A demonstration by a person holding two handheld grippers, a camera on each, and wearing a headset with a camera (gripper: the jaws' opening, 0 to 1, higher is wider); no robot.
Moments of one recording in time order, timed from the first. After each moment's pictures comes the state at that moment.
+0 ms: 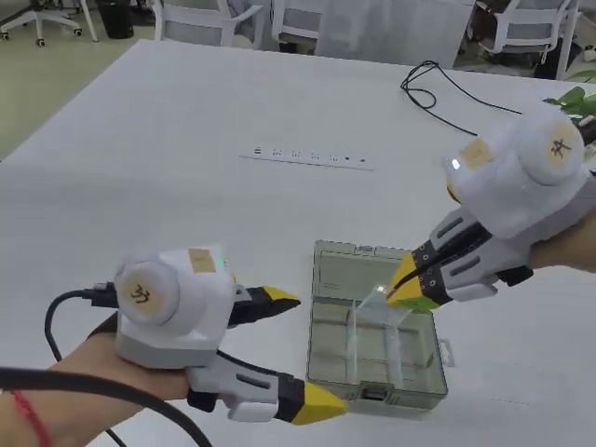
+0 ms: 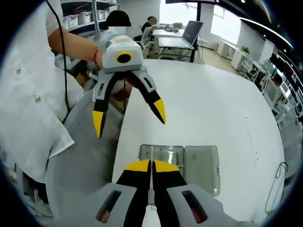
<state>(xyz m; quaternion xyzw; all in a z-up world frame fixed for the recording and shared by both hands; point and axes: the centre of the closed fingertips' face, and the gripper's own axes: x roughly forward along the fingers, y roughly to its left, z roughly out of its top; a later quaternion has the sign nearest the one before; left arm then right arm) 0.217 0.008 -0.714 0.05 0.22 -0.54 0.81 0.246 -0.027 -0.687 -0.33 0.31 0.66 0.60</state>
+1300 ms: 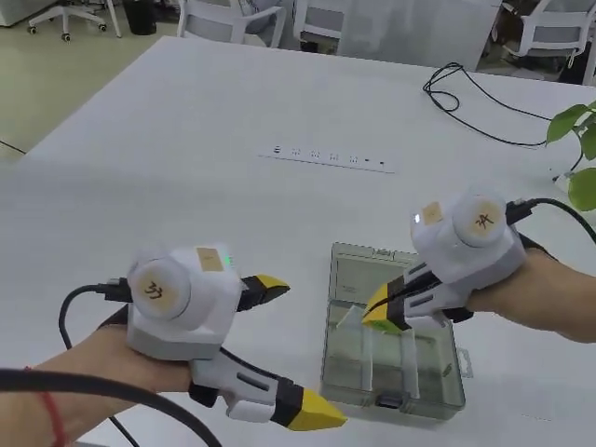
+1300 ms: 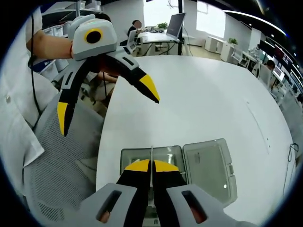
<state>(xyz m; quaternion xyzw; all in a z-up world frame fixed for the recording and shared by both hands) 0.229 0.026 -0.728 0.05 0.23 -0.53 0.82 0.274 -0.005 -0.757 -0.28 0.33 0.63 0.64</state>
